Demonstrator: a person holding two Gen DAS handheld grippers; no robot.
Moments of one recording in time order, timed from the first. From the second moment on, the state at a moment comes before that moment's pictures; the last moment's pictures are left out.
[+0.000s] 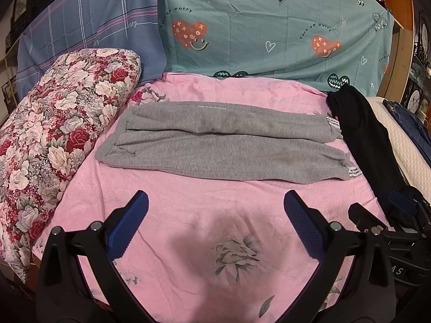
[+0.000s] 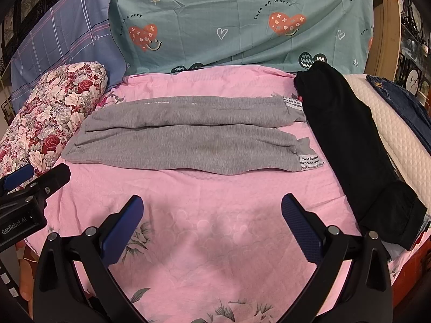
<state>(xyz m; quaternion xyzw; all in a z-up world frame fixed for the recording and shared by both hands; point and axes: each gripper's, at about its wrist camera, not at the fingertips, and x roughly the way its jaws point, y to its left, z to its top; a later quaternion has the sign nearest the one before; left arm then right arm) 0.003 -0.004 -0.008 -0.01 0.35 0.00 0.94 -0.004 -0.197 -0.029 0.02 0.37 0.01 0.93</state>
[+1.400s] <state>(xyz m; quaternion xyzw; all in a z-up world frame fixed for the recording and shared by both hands) 0.195 0.284 -0.159 -0.37 0.48 0.11 0.79 0.068 -0.274 -0.063 0.02 0.44 -0.10 0.90</state>
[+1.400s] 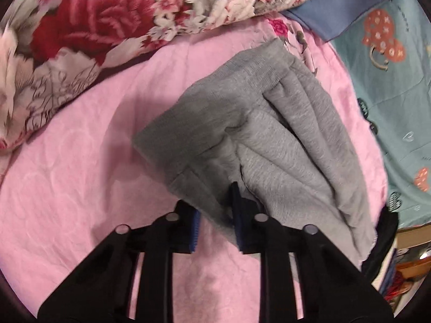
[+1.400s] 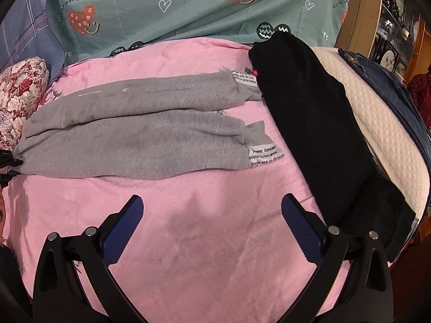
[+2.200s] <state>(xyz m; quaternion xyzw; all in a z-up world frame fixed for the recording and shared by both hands) 0.201 0.276 -0.156 -0.34 0.47 0.12 0.81 0.177 -0.381 -0.162 0.36 0.51 -0.08 0.78</state>
